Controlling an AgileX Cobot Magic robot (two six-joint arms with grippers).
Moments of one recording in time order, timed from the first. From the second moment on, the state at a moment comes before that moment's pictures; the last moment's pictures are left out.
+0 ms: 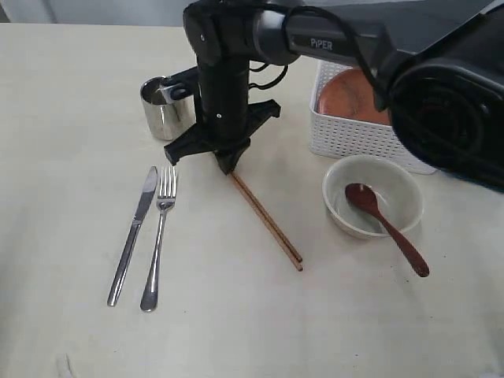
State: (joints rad) left arm -0.07 0.00 0.00 0.11 0.32 -0.07; right arm 0.75 2.34 -1.88 0.01 1.16 0.10
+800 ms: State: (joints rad) left arm -0.07 0.00 0.00 0.11 0.32 -0.07; right arm 0.72 2.35 -1.87 0.04 1.22 -0.08
